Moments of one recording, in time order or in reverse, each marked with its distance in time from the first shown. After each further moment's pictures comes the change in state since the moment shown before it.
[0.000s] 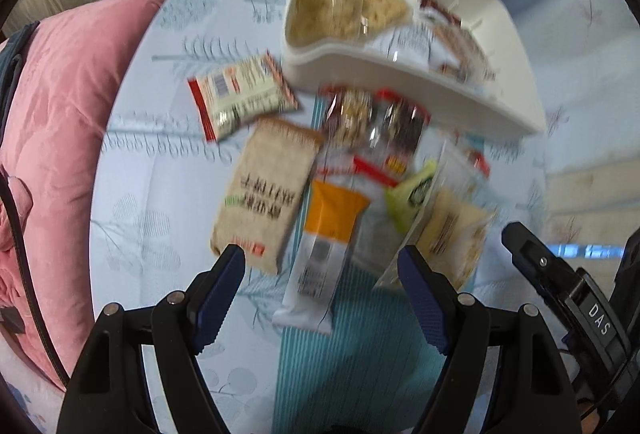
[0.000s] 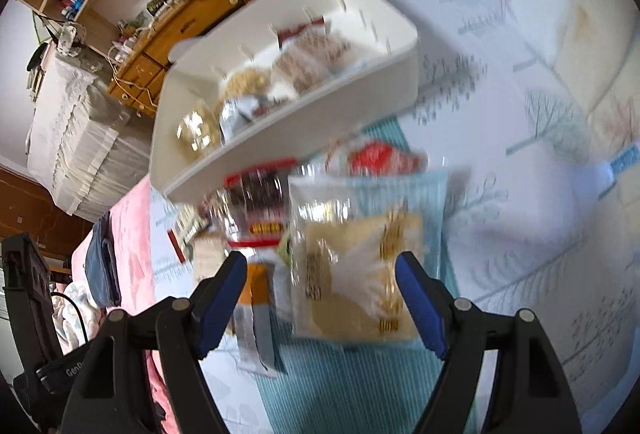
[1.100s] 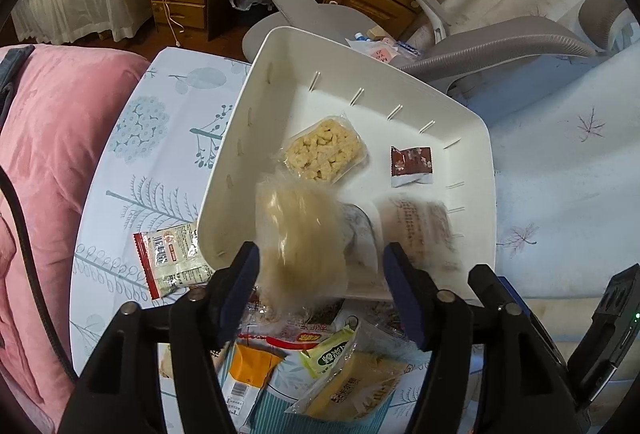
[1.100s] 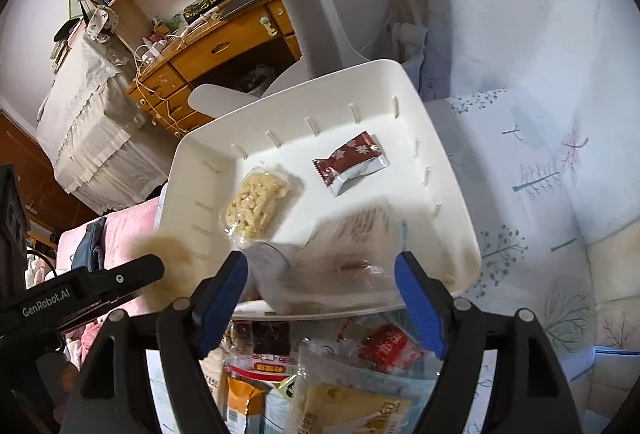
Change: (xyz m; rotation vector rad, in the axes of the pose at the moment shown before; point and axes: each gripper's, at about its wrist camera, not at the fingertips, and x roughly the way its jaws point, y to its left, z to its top) left arm -0.038 -0.052 0.136 -0.116 -0.193 -0.070; right arm 0.007 0.038 0.135 -0.208 -0.133 0.001
